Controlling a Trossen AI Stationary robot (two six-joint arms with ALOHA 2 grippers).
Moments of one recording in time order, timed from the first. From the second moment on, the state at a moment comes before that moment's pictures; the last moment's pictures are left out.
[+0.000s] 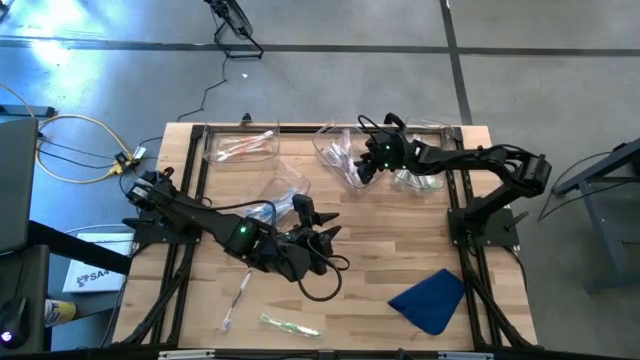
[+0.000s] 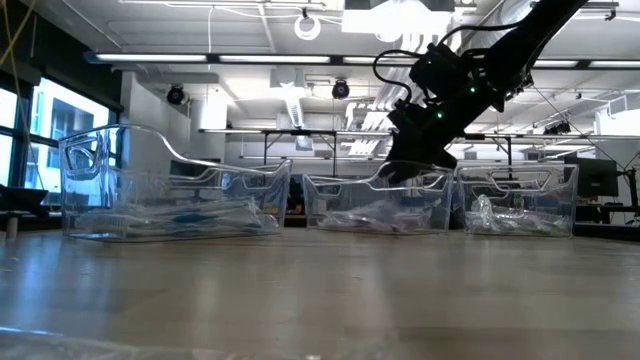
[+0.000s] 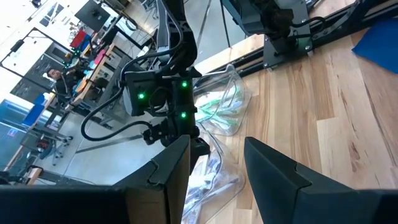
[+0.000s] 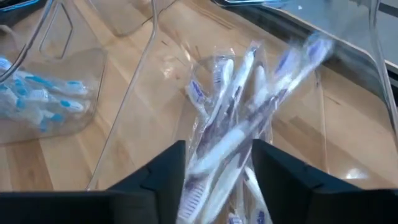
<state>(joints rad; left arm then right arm) -0.45 1.72 1.71 -0.50 -0.97 0.26 -0.54 1.51 0.74 0.12 -0.06 0.27</state>
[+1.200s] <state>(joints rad) -0.45 1.72 1.71 -0.53 -0.97 0.26 -0.38 0.98 0.74 0.12 -0.37 0.20</state>
